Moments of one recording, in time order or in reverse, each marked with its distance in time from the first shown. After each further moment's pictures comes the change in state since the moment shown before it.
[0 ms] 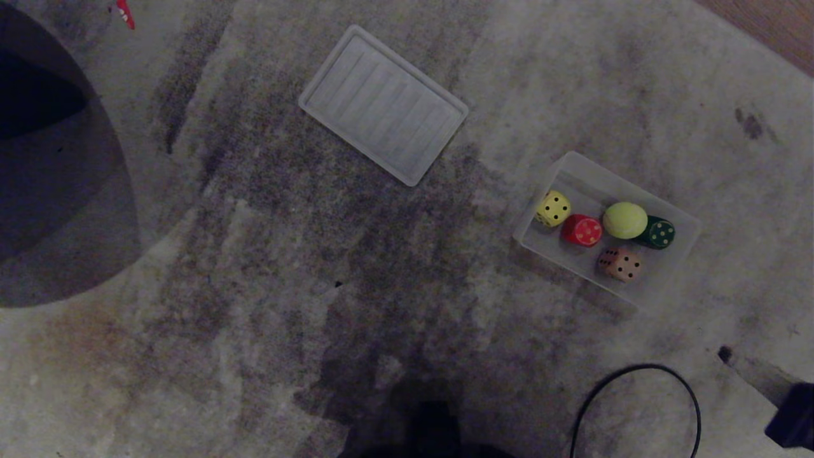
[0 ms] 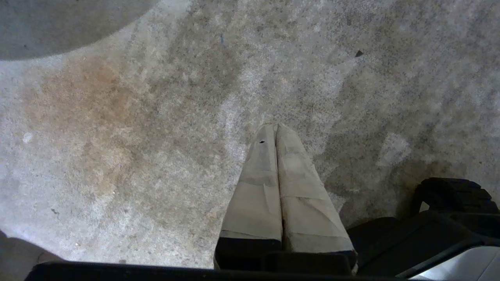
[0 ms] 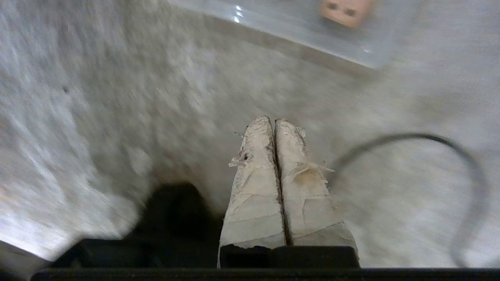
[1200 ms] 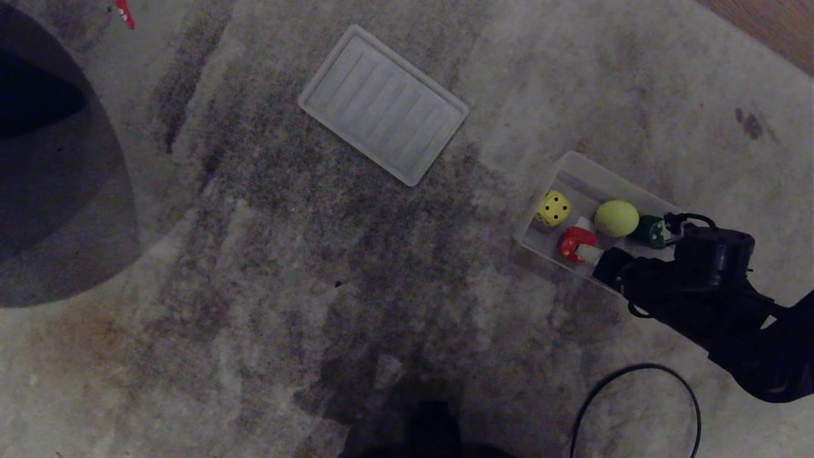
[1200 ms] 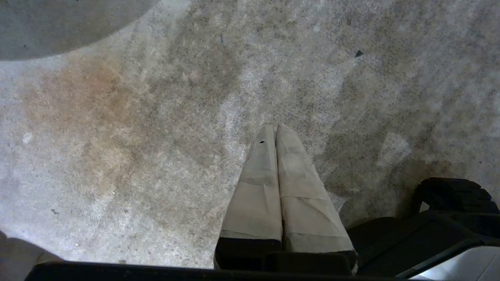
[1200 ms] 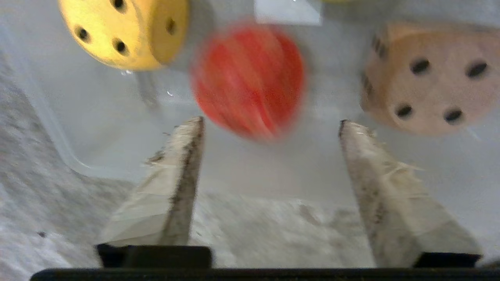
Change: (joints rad) left arm 0.000 0.000 0.000 0.000 0.000 0.000; right arm -0.055 0.994 -0.517 -0.429 -0.006 0.287
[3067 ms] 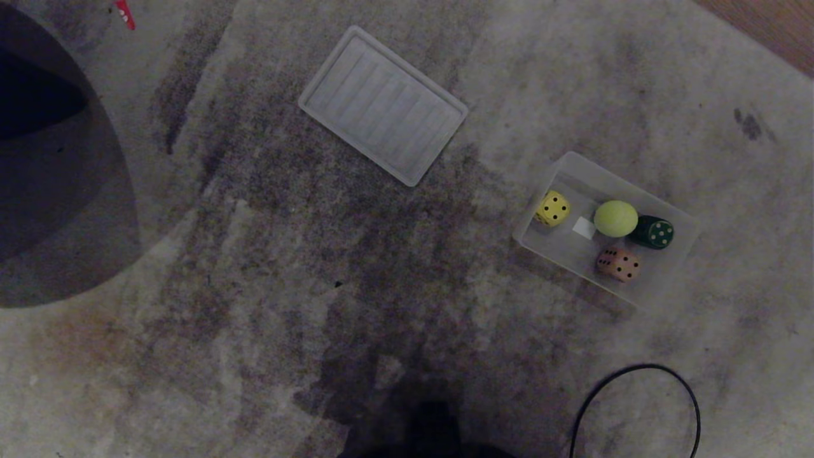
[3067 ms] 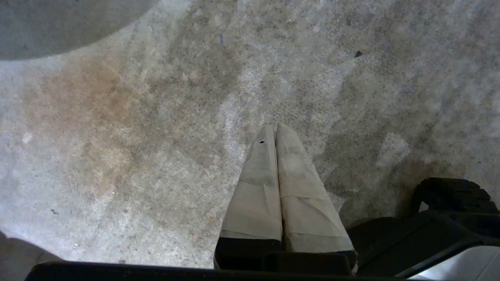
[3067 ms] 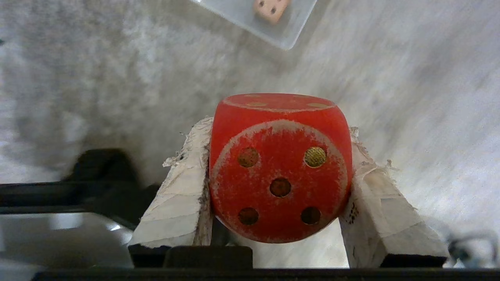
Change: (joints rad) left arm 0.000 0.000 0.000 0.000 0.000 0.000; right arm -0.160 -1.755 0.301 1.345 0.052 -0.513
